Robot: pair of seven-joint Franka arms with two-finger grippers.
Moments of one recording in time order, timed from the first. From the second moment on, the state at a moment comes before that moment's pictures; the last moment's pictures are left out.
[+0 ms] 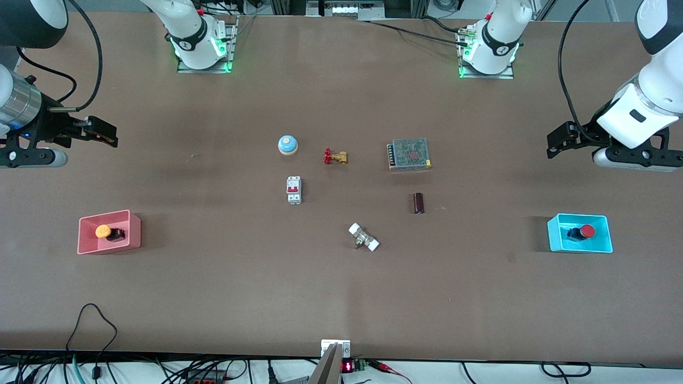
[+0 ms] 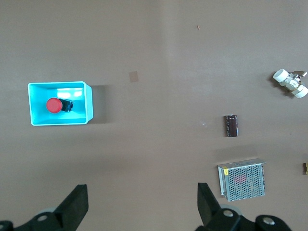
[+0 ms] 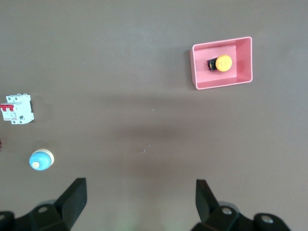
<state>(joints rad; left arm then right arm) -0.06 0.02 -0.01 -1.70 -0.02 1.75 -0.01 0.05 0.12 0.02 -1.52 -0.04 1.53 0.03</state>
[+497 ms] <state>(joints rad) -0.06 0.02 -0.01 -1.70 -0.02 1.74 -0.01 0.05 0.12 0.02 -1.52 -0.04 1.53 0.03</state>
